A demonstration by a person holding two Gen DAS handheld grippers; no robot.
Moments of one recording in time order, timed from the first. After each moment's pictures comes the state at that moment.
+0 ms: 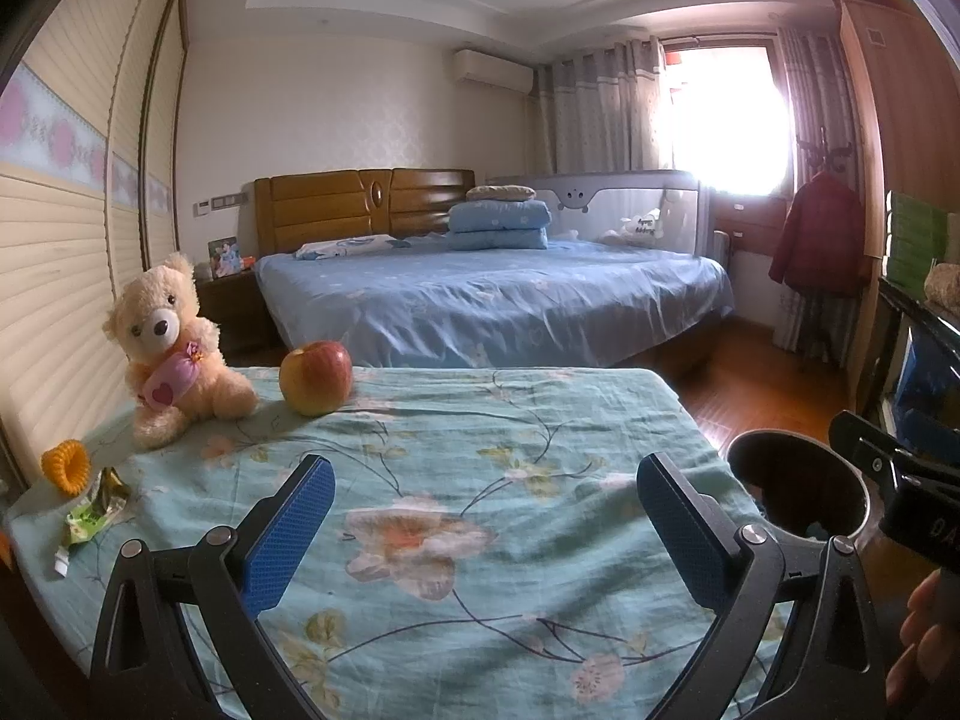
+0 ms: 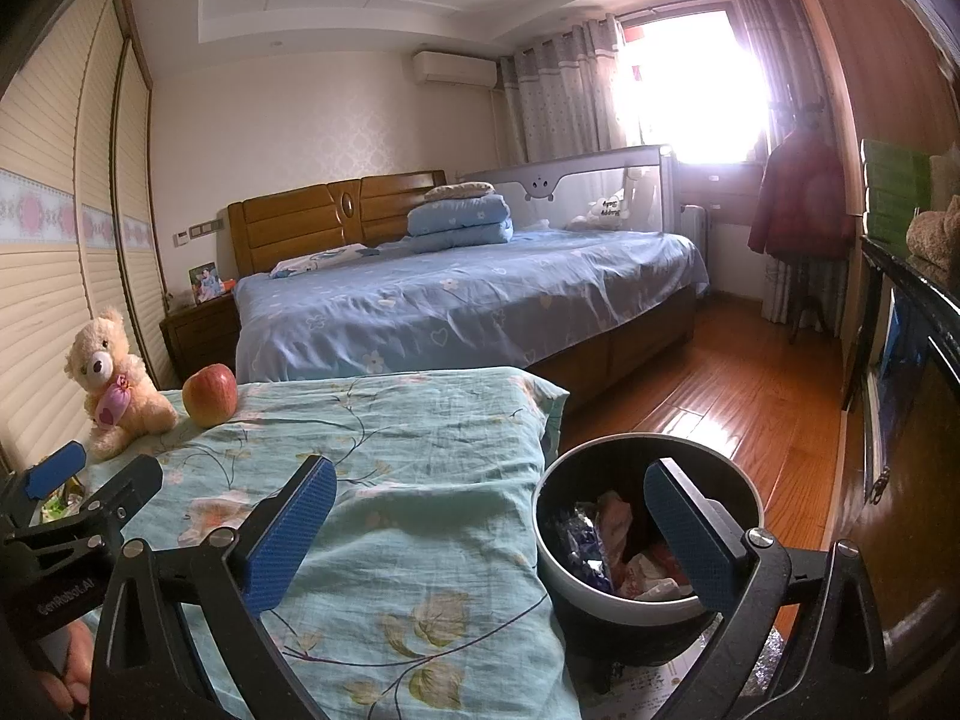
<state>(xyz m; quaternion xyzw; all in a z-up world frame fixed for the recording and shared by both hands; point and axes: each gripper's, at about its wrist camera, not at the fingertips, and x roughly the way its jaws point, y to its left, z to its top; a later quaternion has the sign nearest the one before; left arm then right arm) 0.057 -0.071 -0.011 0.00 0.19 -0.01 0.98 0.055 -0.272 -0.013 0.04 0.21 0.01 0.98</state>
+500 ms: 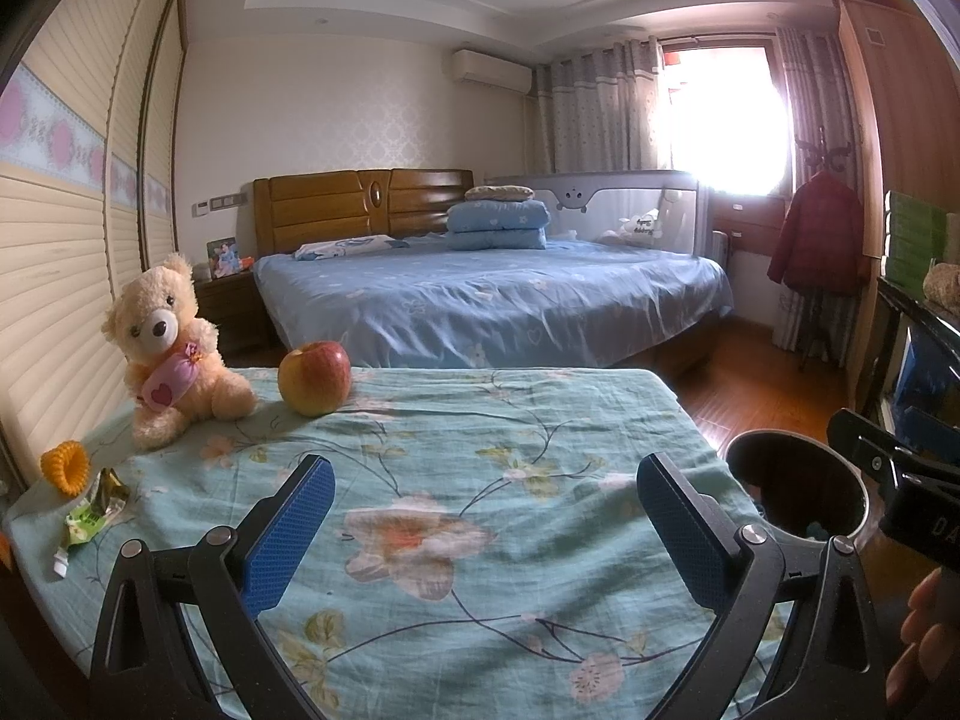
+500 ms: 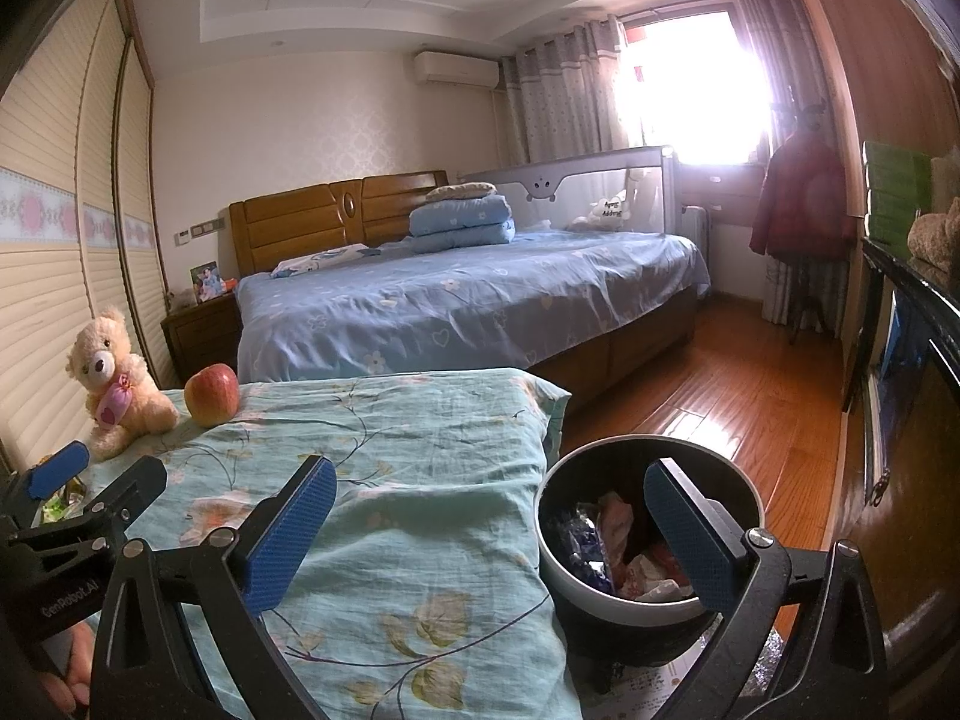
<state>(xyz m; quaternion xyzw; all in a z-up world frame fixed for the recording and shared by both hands) 0.057 -0.071 -0.012 0.00 0.19 -0.01 0.98 0.055 -0.272 -0.013 0.04 0.20 0.01 0.98</state>
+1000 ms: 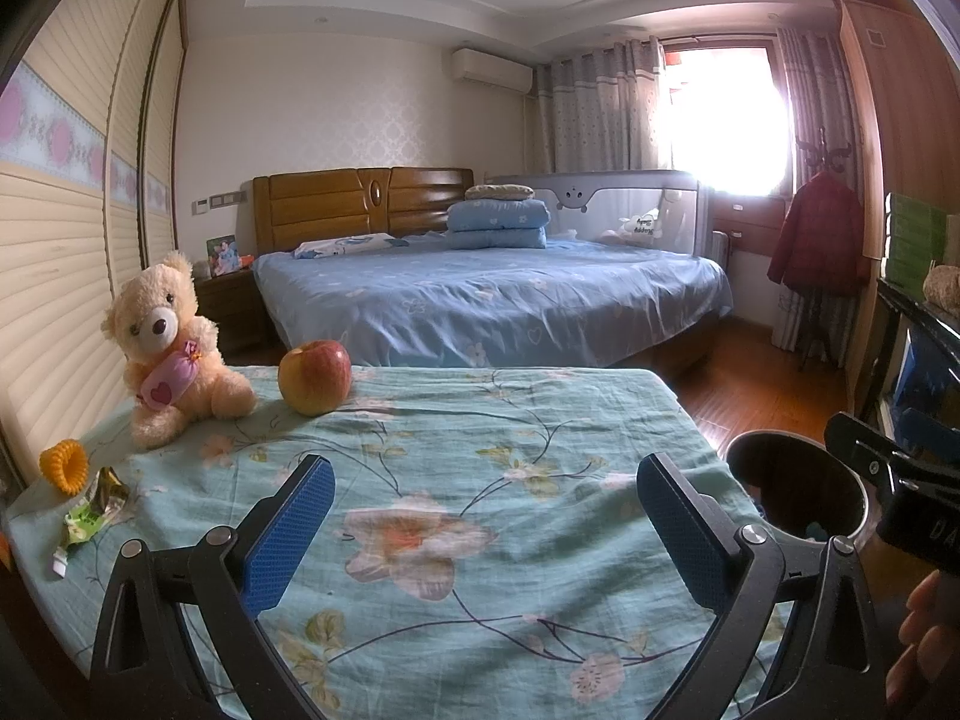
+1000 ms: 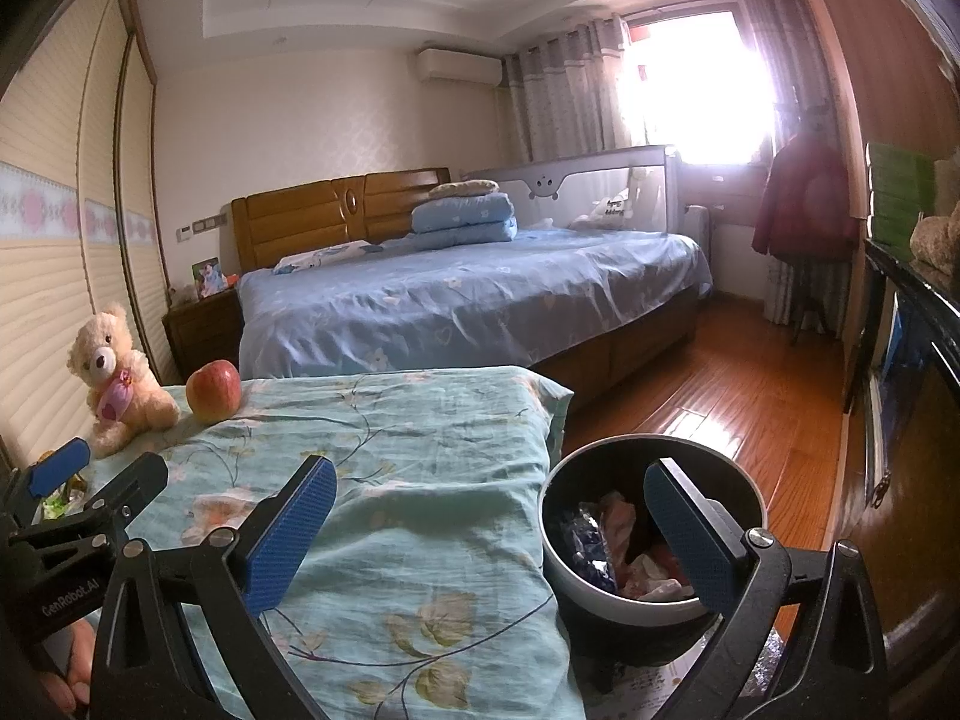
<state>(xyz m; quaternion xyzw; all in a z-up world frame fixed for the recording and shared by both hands) 0.058 -0.070 -0.011 0.00 0.19 -0.01 0.98 0.055 -0.268 -0.012 0.04 0.21 0.01 0.98</state>
